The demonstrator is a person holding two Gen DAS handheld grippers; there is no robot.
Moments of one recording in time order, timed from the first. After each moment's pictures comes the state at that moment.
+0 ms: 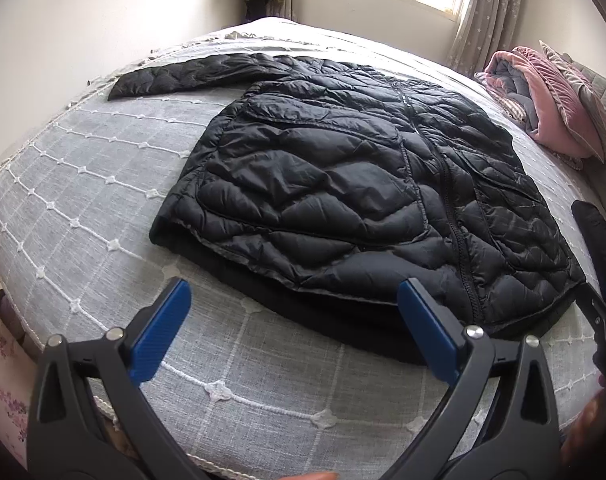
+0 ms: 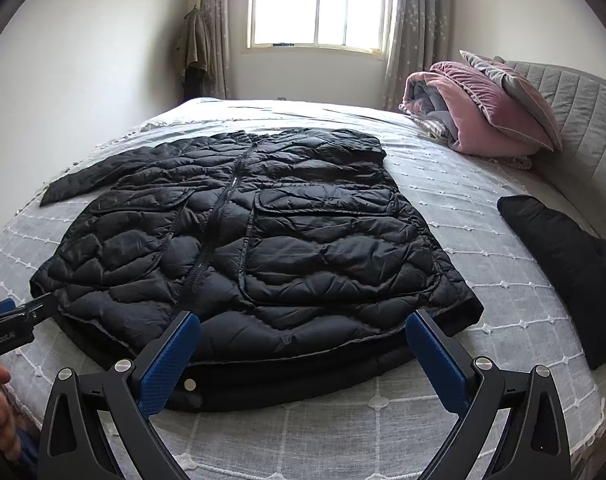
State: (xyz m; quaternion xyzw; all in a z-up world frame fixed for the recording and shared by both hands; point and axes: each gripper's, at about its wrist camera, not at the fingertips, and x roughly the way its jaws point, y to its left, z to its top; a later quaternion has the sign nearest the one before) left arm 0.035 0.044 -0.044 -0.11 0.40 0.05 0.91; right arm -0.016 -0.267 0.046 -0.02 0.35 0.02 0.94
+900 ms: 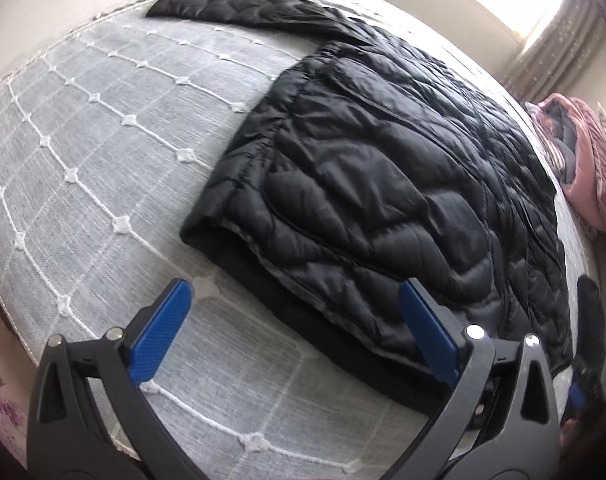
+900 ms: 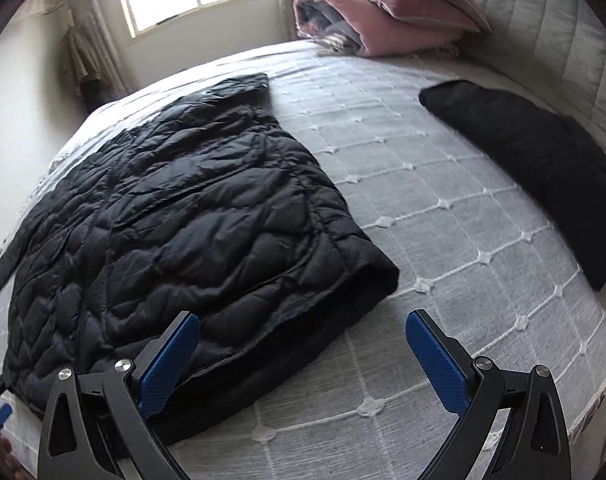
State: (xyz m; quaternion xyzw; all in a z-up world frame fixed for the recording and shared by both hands) left arm 0.085 0.121 -0.073 -0.23 0.46 0.10 0.85; right arm 0.048 -0.405 0.006 0.14 0.47 -0.11 0.87
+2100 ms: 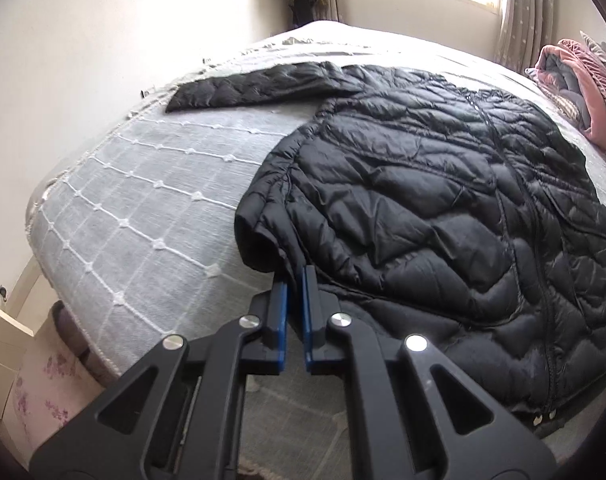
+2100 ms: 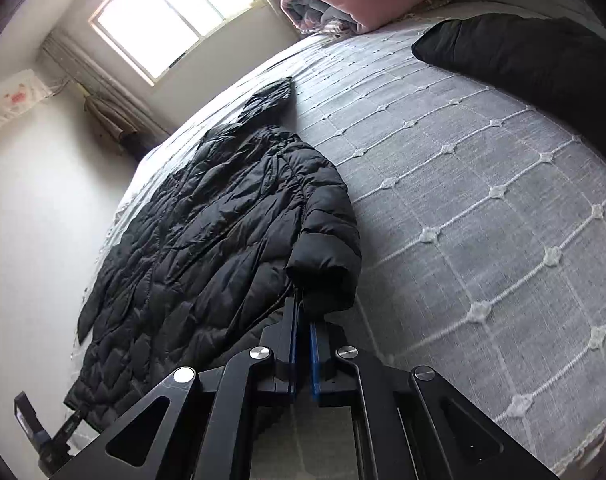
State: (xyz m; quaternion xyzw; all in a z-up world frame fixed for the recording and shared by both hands) left arm 0.059 0.107 -0.031 -0.03 0.41 0.15 0.90; right arm 0.005 -0.443 0.009 0.28 0.41 0.00 0.87
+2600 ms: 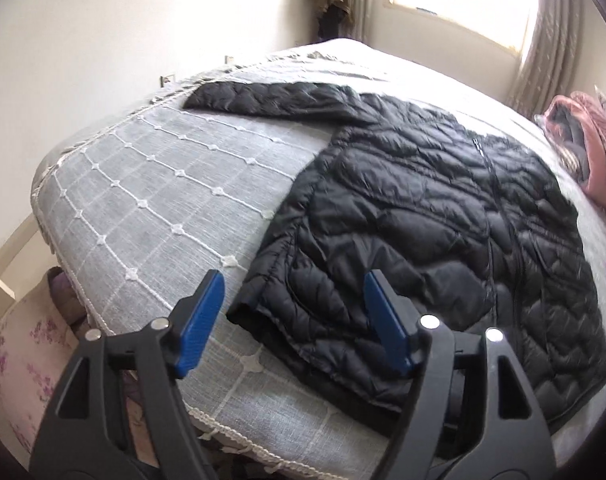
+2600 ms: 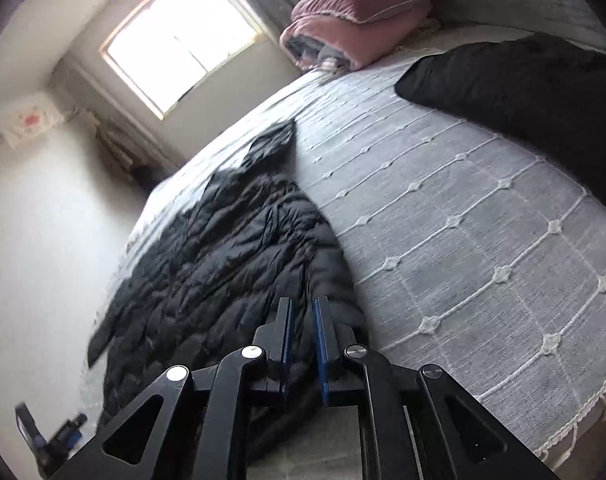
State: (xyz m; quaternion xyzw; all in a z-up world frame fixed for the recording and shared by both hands) left arm 0.044 0.122 -0.011 -0.12 0.37 0.18 0.90; right arm -0.019 -0.494 0.025 0.34 0.33 -0.03 0.88
